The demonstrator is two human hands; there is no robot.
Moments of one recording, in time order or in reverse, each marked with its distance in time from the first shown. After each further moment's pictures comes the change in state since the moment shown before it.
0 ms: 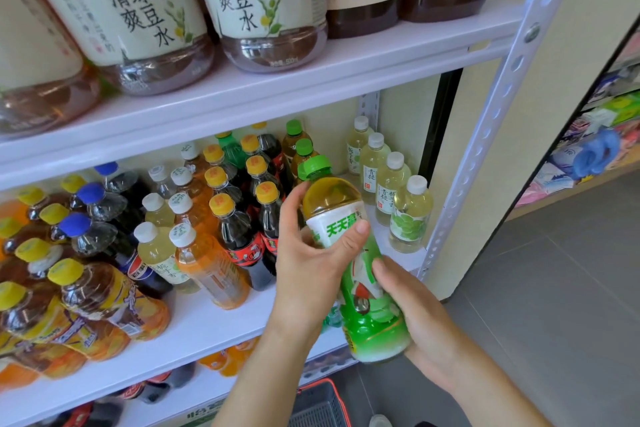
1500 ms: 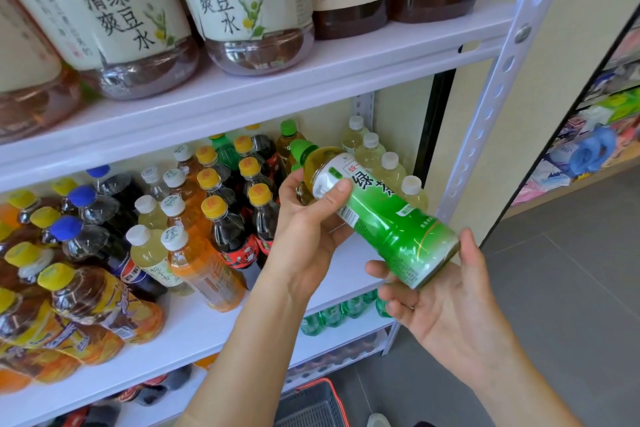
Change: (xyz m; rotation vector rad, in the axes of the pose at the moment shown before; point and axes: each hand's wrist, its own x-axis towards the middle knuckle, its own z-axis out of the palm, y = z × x) left_hand 0.054 -0.003 0.009 -0.374 -0.068 -0.289; right_hand -0.019 -0.034 -0.014 0.362 0.015 -0.053
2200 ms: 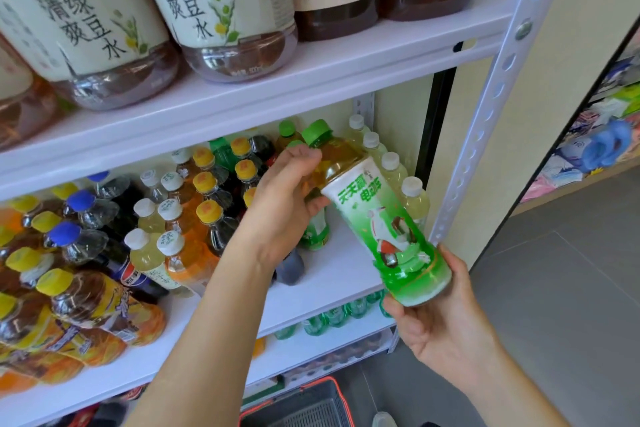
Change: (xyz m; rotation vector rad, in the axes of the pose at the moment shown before) left_hand 0.028 0.037 -0.005 0.256 -0.154 0.047; right_hand 0.018 0.005 -0.025 0.156 0.226 0.223
